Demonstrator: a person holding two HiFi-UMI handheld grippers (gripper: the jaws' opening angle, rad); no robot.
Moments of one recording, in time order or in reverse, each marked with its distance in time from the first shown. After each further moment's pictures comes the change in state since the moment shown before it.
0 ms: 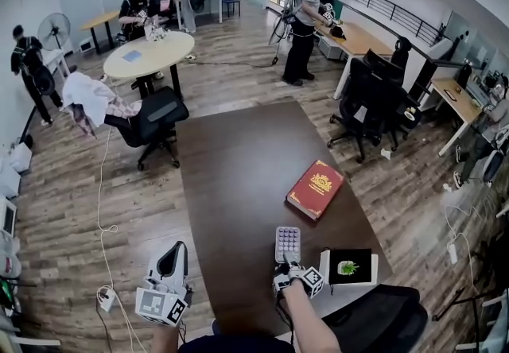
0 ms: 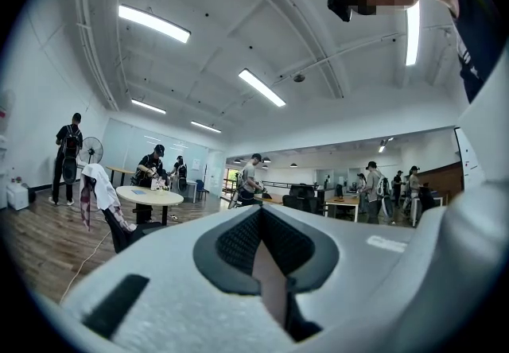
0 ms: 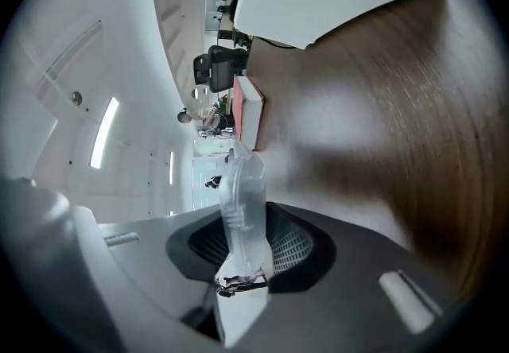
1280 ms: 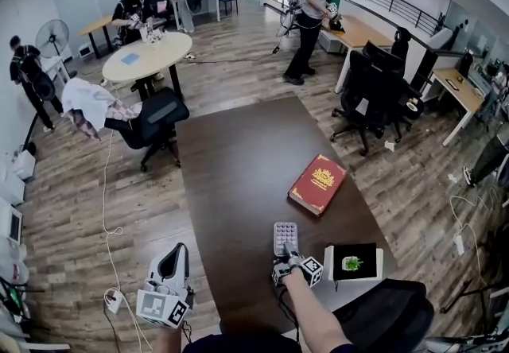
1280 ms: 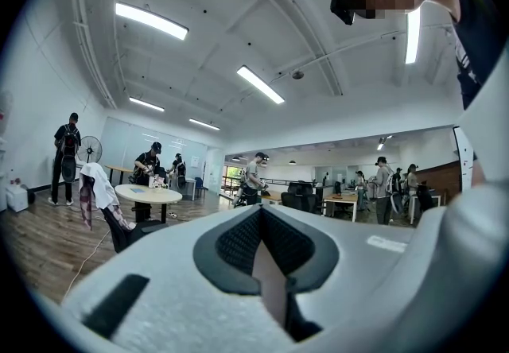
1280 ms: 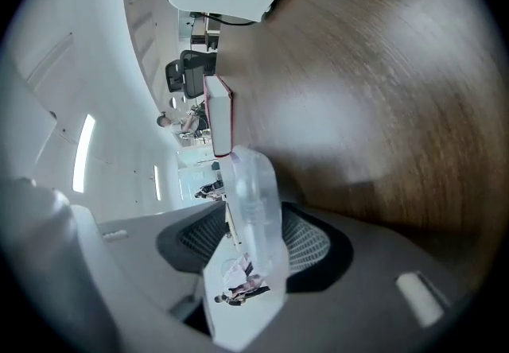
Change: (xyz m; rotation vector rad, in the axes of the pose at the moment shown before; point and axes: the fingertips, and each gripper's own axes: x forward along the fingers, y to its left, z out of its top) left arm 0.001 -0.010 -0.004 0.003 0.025 -0.005; right arm 0.035 -0.040 0.006 0.156 -0.016 -0.093
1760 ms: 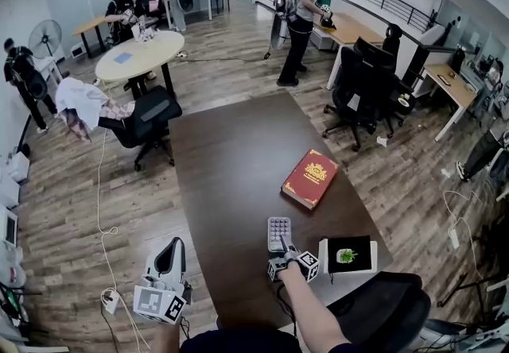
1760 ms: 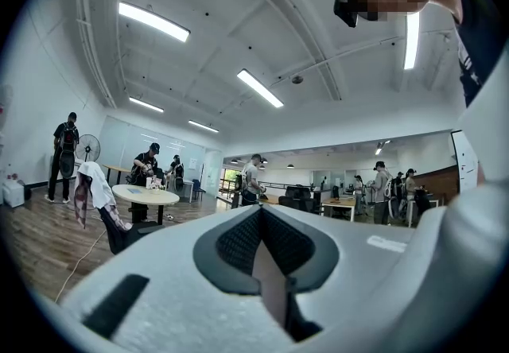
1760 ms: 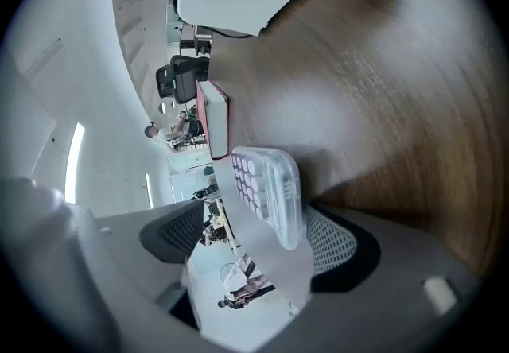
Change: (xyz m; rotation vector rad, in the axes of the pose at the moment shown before) left arm -0.004 -0.007 0.006 -0.018 -0.025 -0.017; right arm -0.018 0.008 -0.009 0.069 -0.019 -0.054
